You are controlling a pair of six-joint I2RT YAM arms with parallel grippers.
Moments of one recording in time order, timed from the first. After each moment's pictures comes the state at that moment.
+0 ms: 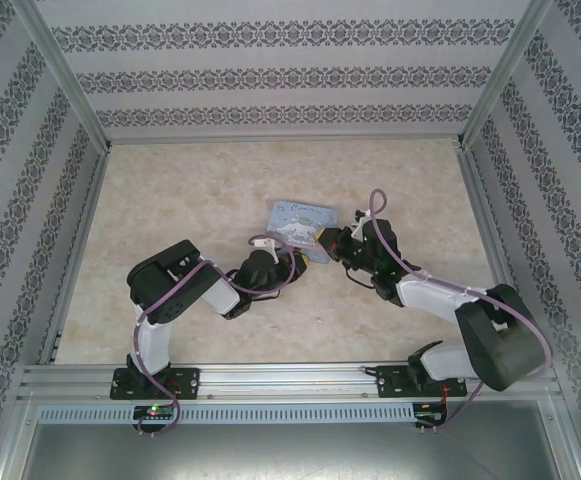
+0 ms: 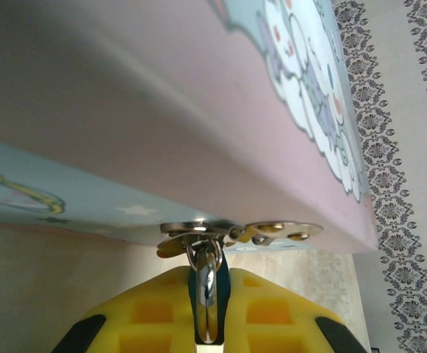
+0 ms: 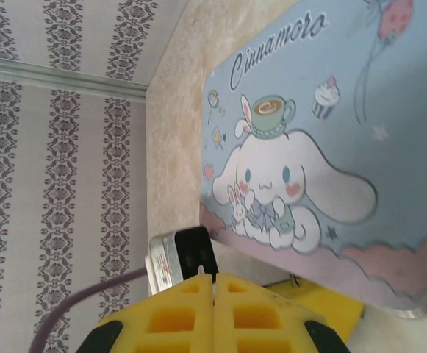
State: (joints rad) left arm -0.77 1.96 0.62 0.97 0.07 -1.10; right arm 0.46 1.30 0.45 0.47 -0.36 1.20
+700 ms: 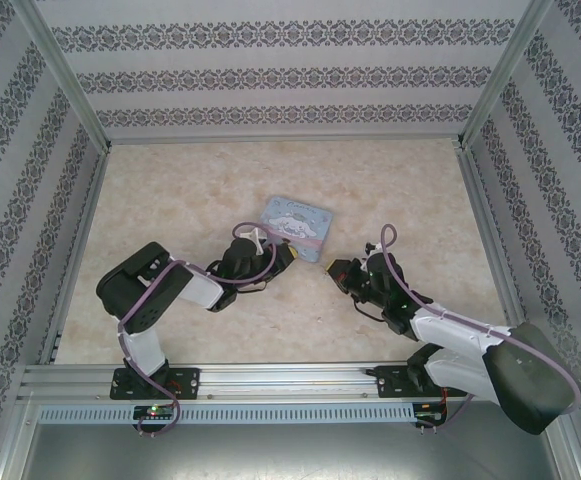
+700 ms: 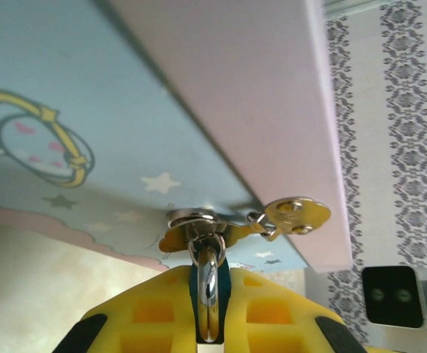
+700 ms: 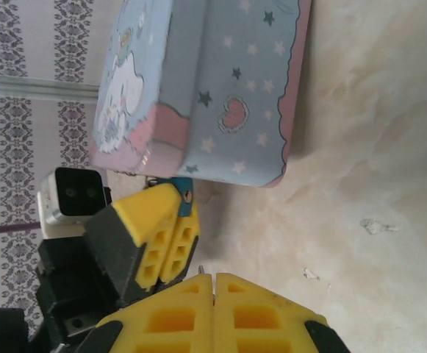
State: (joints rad) left arm -0.65 1.80 0.57 0.87 0.24 -1.21; right arm 0.58 1.10 0.25 0.38 -0.20 1.30
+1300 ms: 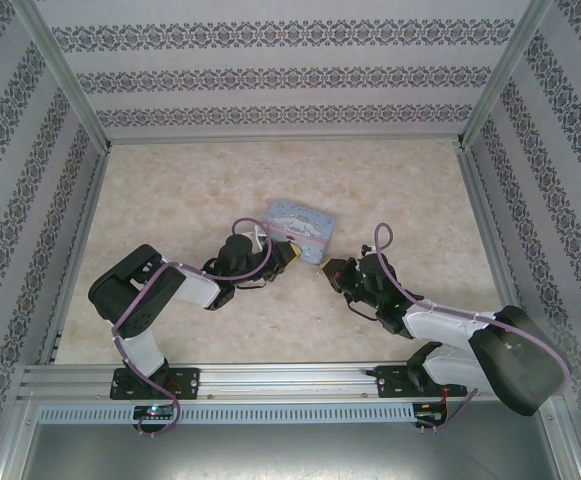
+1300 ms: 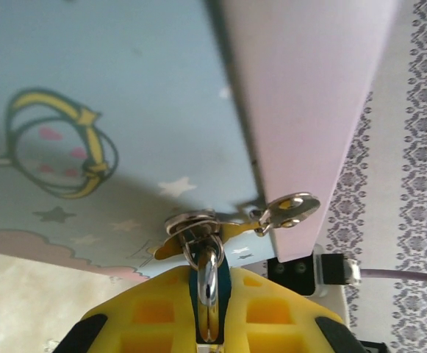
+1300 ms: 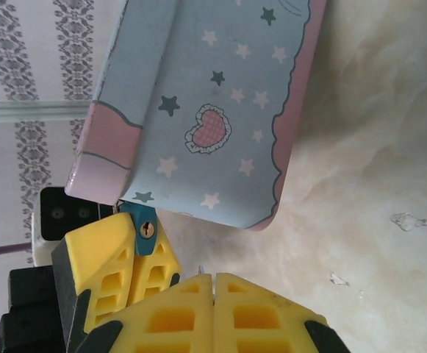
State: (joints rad) left arm -0.64 1.76 0.57 0.92 0.35 -1.40; right arm 0.62 1.20 0.25 0.50 -0.15 1.44
